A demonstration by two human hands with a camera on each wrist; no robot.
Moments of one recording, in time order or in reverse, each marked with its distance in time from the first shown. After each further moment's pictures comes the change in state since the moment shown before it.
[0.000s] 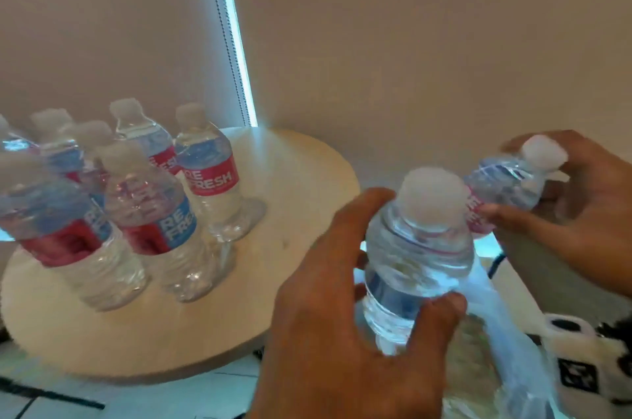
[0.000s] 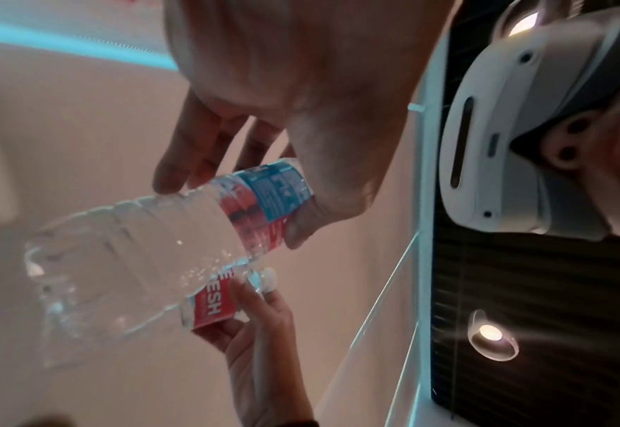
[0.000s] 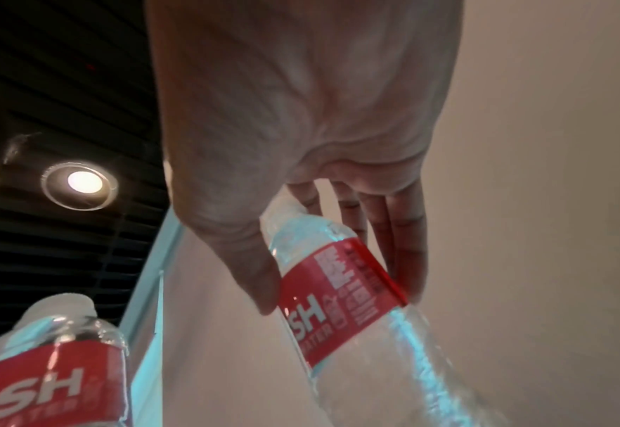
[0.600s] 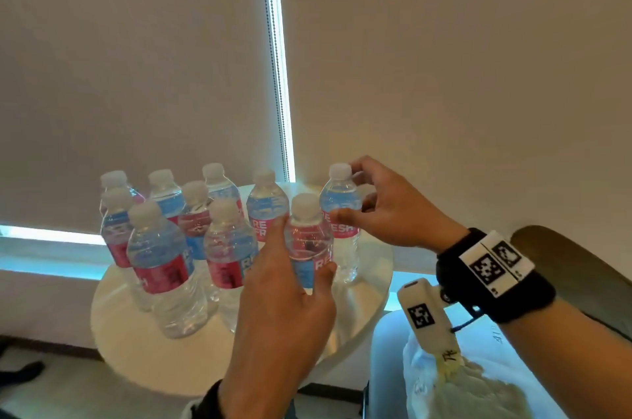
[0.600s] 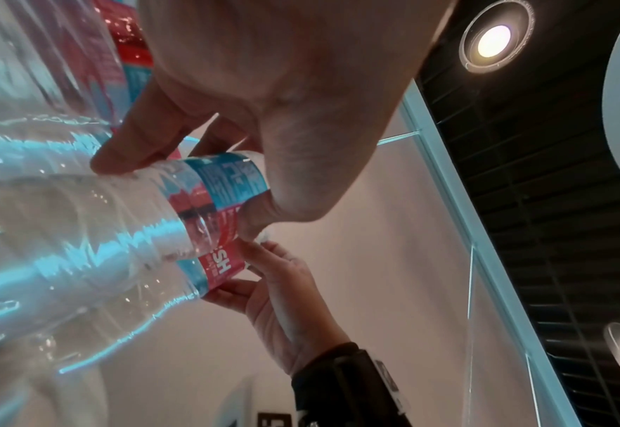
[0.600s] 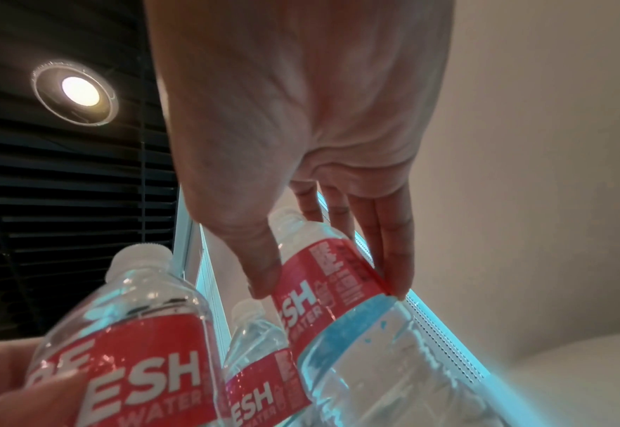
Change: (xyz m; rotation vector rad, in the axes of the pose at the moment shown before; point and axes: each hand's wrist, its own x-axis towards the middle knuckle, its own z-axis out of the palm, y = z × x) left_hand 0.014 -0.030 -0.067 0.303 0.388 -0.200; right_hand 0.113 -0.055 0.127 -0.107 -0.263 -0.228
